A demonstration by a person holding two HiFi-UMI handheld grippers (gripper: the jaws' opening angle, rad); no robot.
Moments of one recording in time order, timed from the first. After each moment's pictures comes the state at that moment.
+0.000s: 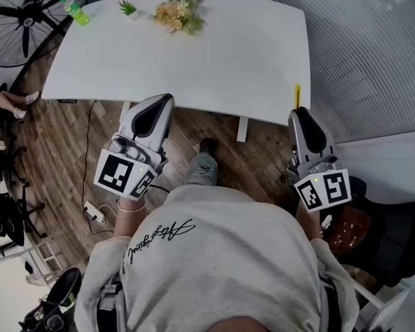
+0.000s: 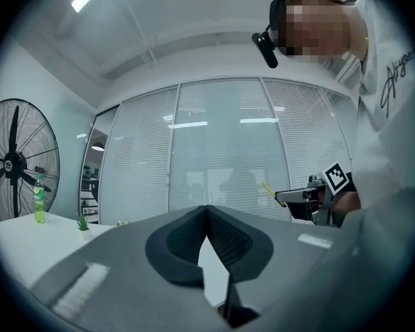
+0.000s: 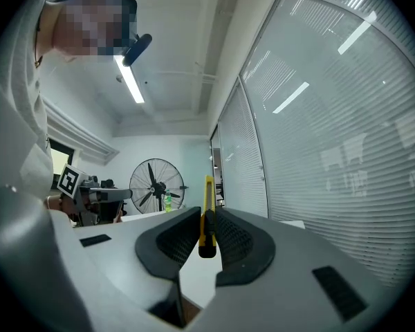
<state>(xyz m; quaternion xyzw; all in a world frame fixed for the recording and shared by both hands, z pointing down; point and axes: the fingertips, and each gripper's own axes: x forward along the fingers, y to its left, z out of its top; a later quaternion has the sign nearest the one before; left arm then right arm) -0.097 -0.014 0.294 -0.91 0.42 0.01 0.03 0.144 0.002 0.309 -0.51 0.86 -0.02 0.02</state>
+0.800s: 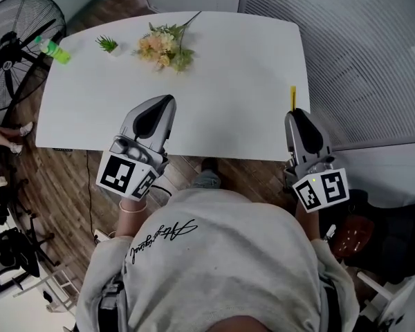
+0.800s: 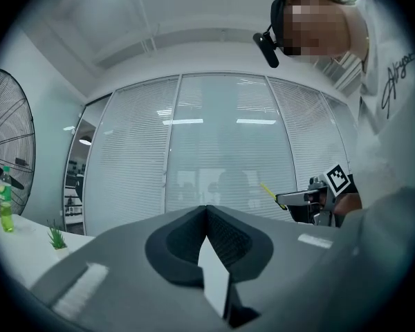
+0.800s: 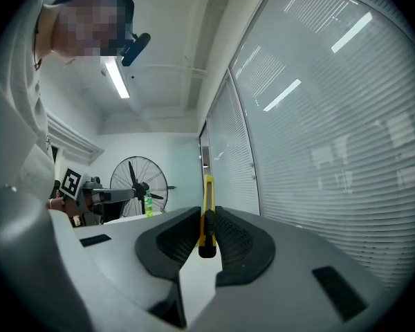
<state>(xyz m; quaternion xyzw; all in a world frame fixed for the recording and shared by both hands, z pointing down) -0.090 -0.178 0.296 -0.93 0.37 0.01 0.02 0.141 -0.135 0.313 -0.55 0.83 -0.04 0.02</state>
